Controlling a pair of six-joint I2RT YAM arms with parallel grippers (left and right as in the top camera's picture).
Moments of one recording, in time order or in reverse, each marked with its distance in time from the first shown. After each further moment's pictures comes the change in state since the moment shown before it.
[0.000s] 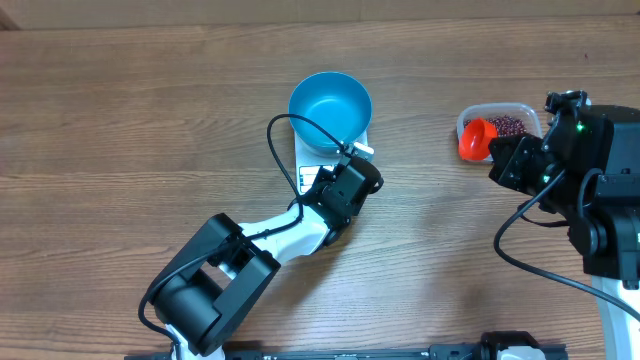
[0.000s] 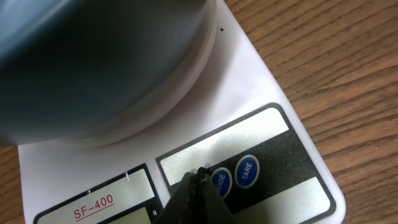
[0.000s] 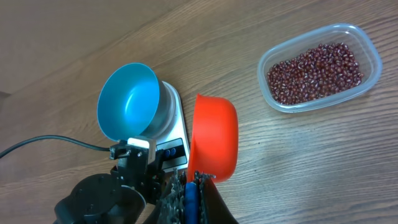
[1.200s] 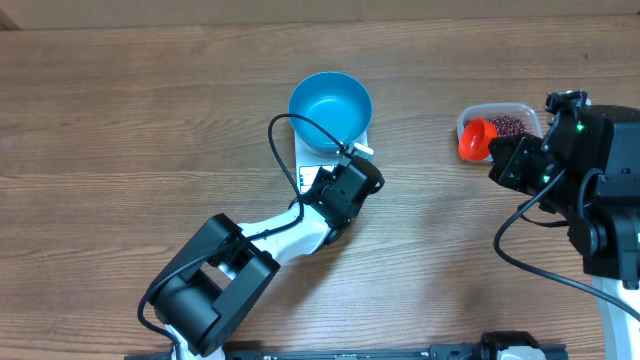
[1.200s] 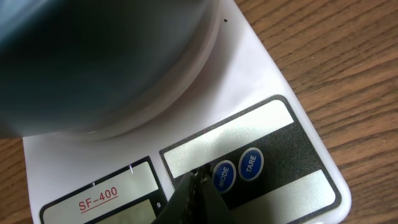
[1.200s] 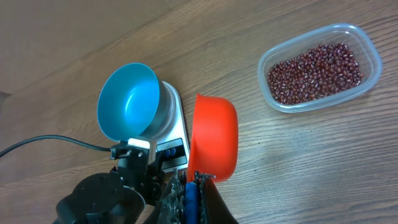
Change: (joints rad) left arm 0.000 0.000 0.012 -0.048 -0.010 -0.005; right arm 0.000 0.000 0.000 0.000 0.000 0.000
